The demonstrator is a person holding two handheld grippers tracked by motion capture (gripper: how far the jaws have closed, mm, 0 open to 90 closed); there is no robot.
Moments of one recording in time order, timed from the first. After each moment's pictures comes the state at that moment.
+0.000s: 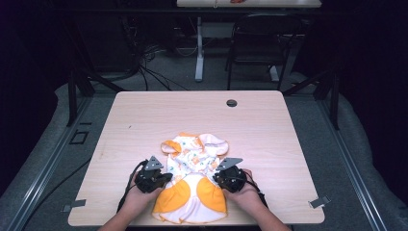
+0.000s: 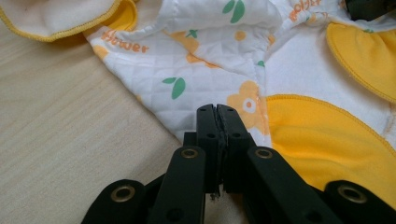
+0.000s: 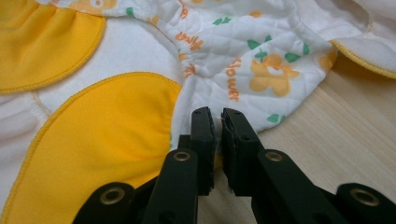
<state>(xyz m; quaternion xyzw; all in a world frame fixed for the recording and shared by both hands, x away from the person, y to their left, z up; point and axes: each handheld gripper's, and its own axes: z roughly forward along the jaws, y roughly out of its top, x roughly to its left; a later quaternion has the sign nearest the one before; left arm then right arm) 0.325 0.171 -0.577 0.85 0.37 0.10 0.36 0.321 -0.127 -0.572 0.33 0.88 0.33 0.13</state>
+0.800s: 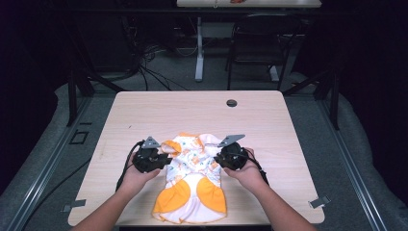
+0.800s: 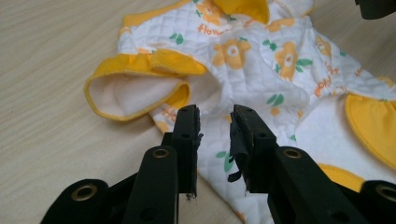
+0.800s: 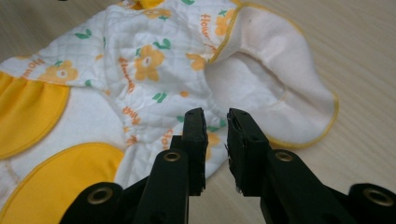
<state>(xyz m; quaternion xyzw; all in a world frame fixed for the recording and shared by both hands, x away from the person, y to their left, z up) 0.374 0.177 -0.536 0.84 0.38 0.11 0.38 0.371 -0.131 -0.526 0.34 0.87 0.33 0.14</state>
